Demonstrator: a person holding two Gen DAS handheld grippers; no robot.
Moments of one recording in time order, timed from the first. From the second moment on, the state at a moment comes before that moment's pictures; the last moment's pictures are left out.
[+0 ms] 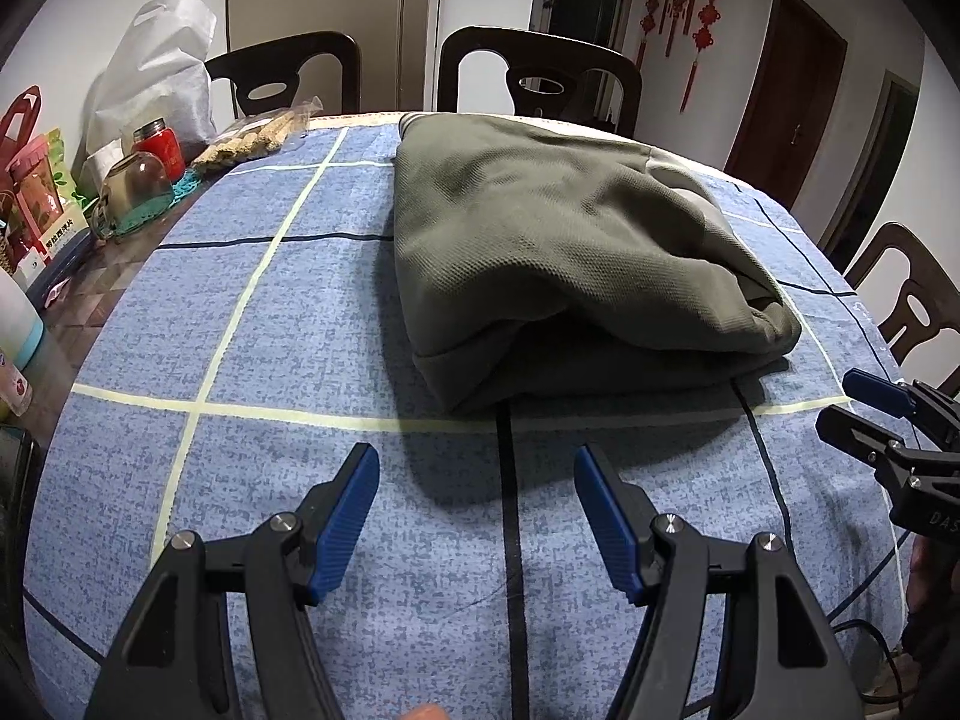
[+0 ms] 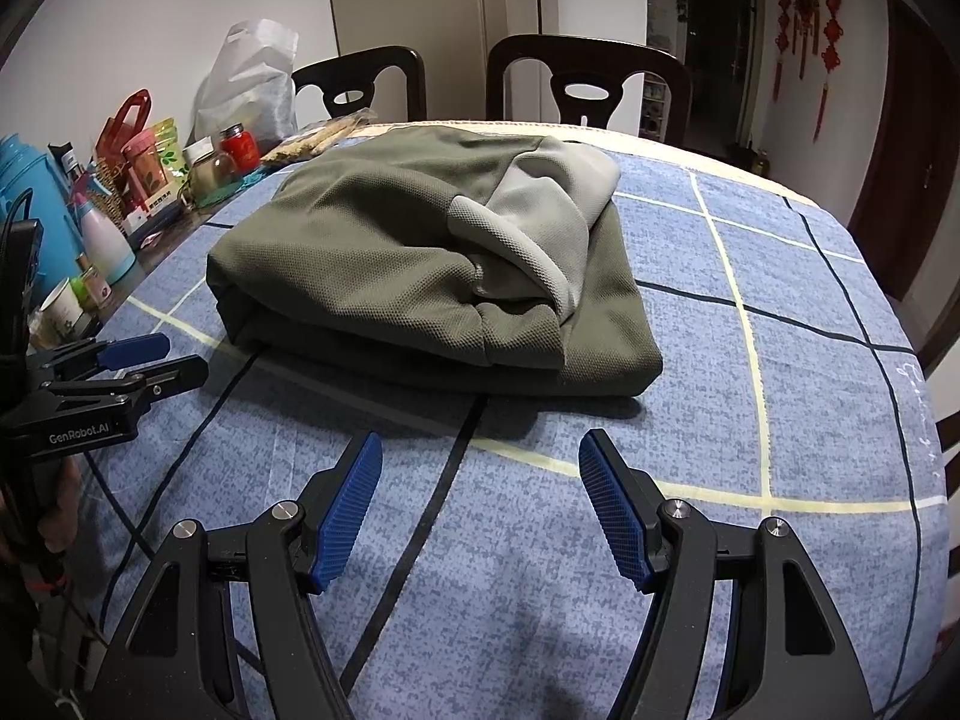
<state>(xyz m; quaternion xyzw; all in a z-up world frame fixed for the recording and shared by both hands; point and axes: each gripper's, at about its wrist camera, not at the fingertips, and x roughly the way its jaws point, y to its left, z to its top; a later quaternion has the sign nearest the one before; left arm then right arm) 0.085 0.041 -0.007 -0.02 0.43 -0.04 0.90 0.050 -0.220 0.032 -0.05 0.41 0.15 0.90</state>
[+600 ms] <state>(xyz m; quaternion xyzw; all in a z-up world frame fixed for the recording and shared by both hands) 0.082 0.033 -0.005 -0.01 0.43 -0.04 0.90 0.048 -0.219 0.033 -0.05 0.41 0.14 0.90</state>
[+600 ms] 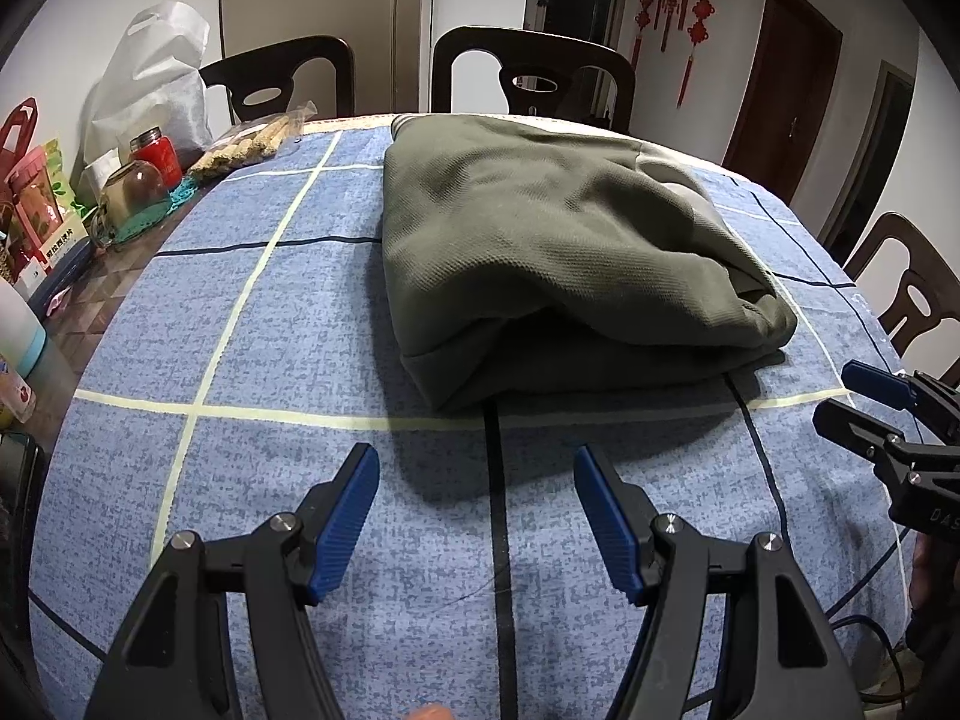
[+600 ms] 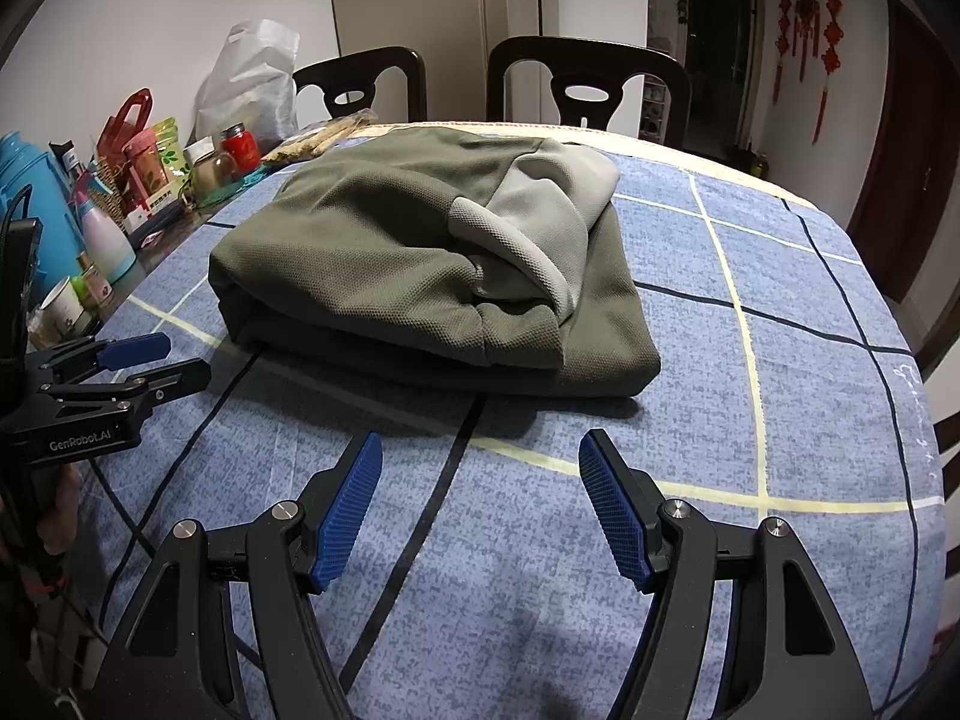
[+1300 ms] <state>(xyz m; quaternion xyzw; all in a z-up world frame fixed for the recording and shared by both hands) 0.083 0.034 -0.006 -0.02 0.43 -0.04 0.90 0.046 -0.217 0.035 -0.06 0.41 0.15 0.90</state>
